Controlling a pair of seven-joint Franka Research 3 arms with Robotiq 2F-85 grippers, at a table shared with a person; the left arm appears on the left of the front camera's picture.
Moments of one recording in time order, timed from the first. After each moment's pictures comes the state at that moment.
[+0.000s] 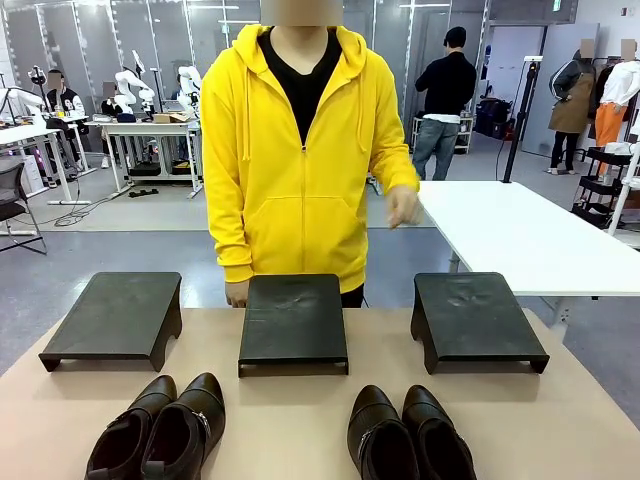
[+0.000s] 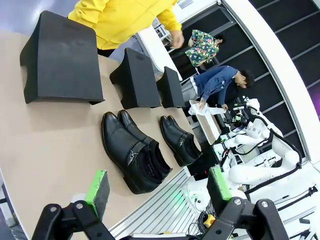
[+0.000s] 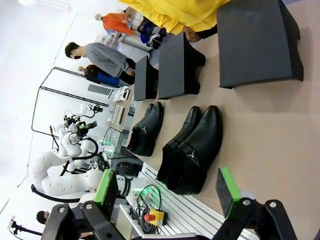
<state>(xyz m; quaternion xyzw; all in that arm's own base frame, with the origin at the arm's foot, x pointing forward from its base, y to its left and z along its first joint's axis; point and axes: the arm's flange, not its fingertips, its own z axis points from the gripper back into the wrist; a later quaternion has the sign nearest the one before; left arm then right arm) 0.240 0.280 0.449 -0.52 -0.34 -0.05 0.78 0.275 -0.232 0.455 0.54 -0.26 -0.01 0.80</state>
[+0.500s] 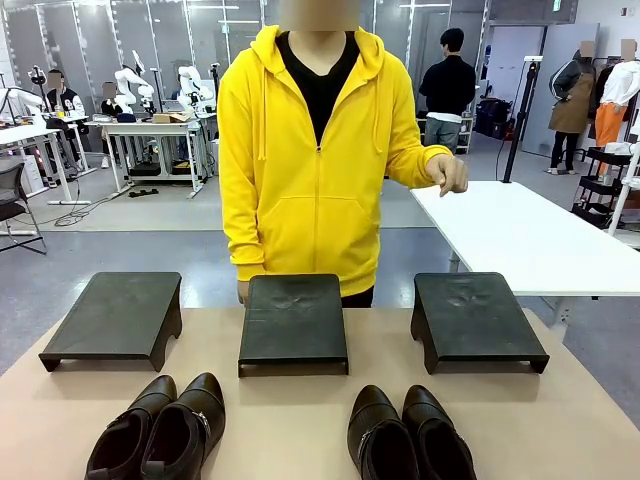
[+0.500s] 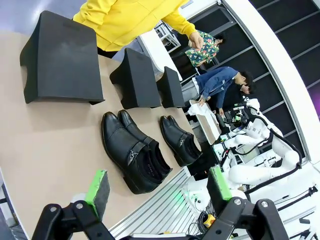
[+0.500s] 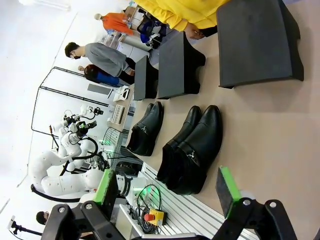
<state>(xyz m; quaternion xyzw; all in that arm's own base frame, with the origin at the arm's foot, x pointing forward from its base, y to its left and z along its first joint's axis) 0.240 0.280 0.449 -0.52 -0.34 -0.05 0.78 0.275 -0.232 0.455 0.54 -0.25 -0.01 0.80</state>
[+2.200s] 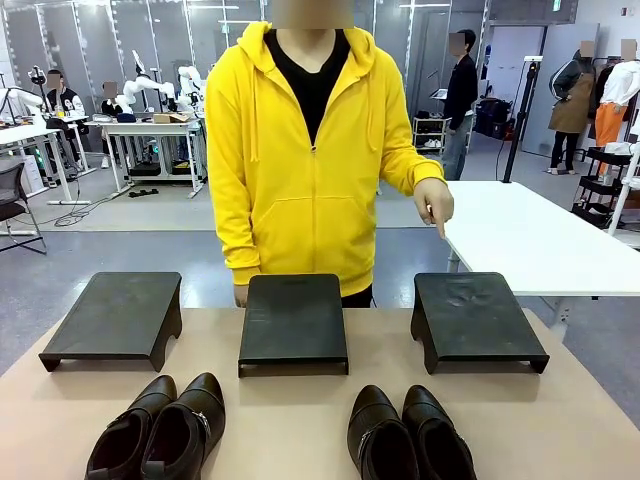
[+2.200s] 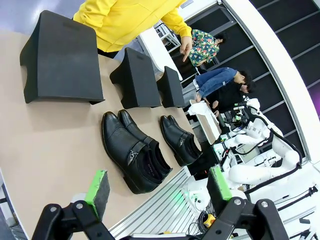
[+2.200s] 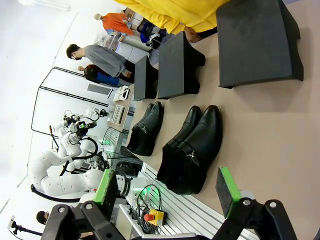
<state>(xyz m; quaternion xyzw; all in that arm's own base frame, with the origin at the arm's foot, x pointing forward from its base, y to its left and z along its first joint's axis) 0.241 0.280 0.449 -0.52 -0.34 -0.05 0.79 0.275 -0.232 0.455 0.54 -0.26 -0.01 0.80</state>
